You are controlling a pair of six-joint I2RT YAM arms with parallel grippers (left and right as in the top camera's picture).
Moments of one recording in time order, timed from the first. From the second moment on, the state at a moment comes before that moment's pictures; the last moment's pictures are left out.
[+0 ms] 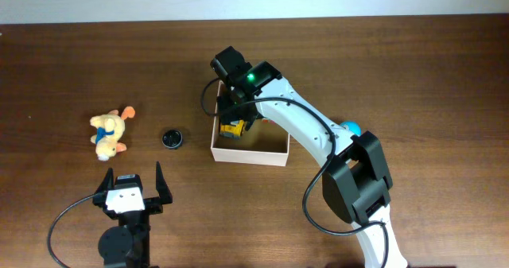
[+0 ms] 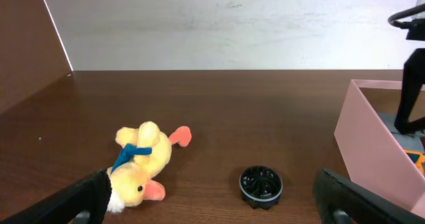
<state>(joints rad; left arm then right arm) 0.11 0.01 0.04 -0.13 -0.03 0.04 0.65 2.25 2.00 -1.04 0.04 0.44</state>
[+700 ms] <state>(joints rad) 0.11 0.01 0.04 -0.13 -0.03 0.04 0.65 2.25 2.00 -1.05 0.04 0.40</state>
